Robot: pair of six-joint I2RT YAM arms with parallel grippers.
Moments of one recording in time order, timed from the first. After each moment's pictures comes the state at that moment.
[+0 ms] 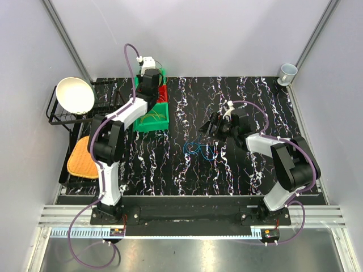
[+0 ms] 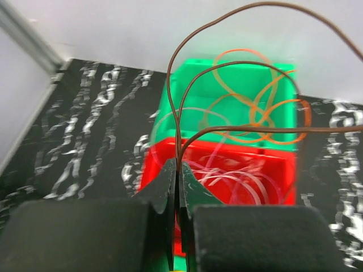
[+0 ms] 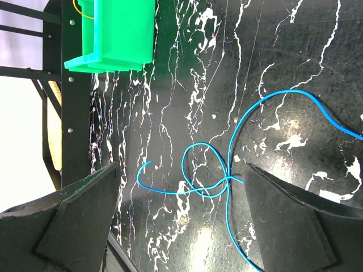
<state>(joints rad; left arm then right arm) -0.33 2.05 1.60 0.12 -0.64 -0.09 0.34 1.66 0.79 0.33 -0.47 0.72</state>
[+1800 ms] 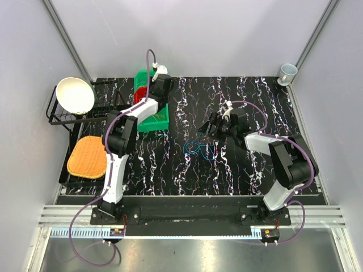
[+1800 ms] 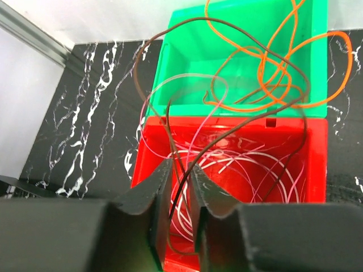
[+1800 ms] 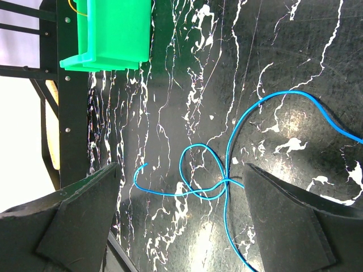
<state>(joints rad) -0.38 2.27 1.78 0.02 -0.76 0.05 0.34 1.69 0.81 0.33 -0.48 0.72</state>
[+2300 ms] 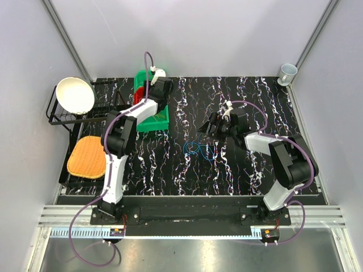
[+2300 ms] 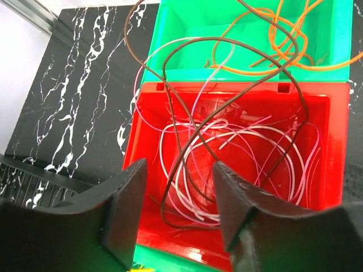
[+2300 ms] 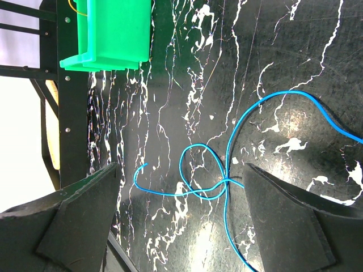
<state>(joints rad) -0.38 2.26 1.73 -0.05 -0.76 -0.04 0.34 1.69 0.81 0.33 -0.48 0.72</state>
